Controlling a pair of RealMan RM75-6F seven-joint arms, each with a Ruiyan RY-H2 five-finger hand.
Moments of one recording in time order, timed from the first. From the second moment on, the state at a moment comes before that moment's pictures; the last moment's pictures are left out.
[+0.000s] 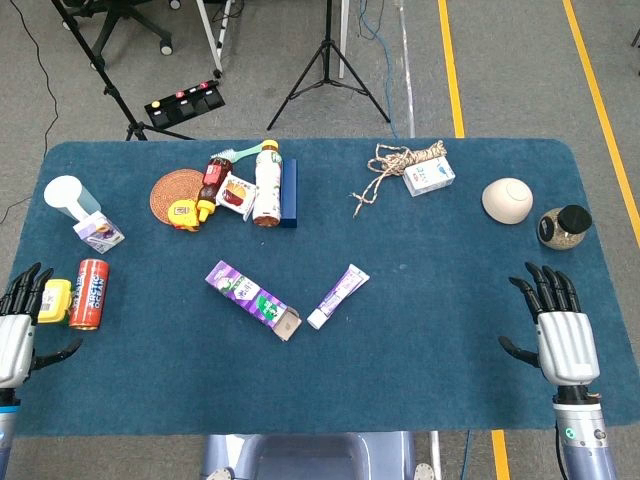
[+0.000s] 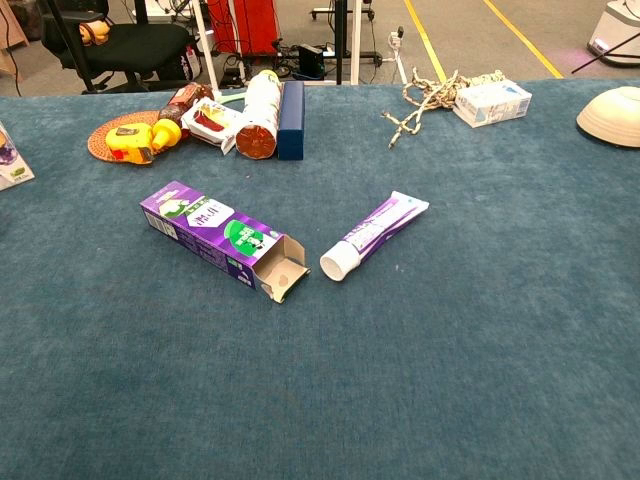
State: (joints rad) left arm -0.08 -1.18 -0.07 -1.64 1.45 1.51 0.03; right arm 0.14 -1.23 0.12 -1.70 -1.51 1.53 -0.18
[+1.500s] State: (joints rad) left arm -0.09 -1.14 -0.05 -1.73 1.47 1.48 0.08; right arm 0.60 -1.24 0.15 -1.75 -1.58 0.91 0.01
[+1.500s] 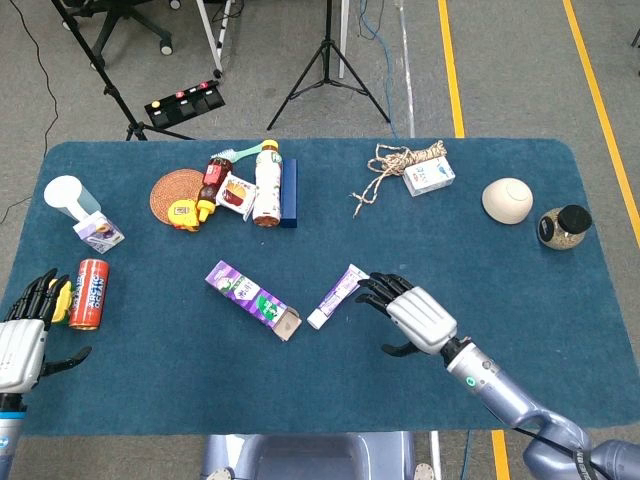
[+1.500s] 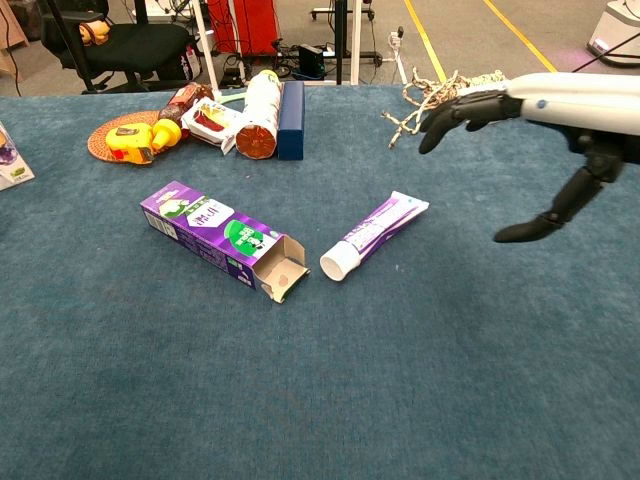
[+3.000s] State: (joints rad) left arm -0.12 -1.18 -0.06 -1.71 1.39 1.42 0.15; right arm 1.09 -1.56 0.07 -1.45 -0.71 0.74 -0.75
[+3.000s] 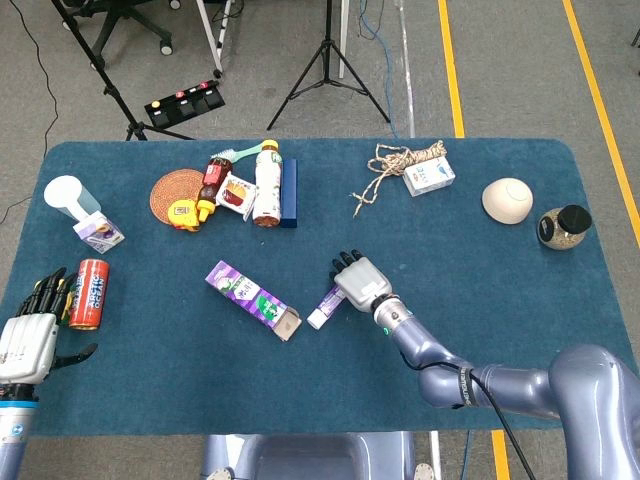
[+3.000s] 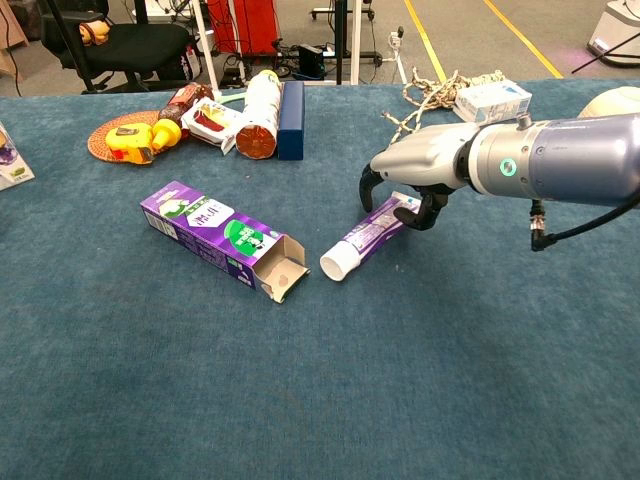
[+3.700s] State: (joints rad) left arm -0.11 -1.18 -0.05 -1.72 1.41 1.43 0.14; right arm 1.10 -1.46 0.01 -1.56 -0.64 0.81 -0.78
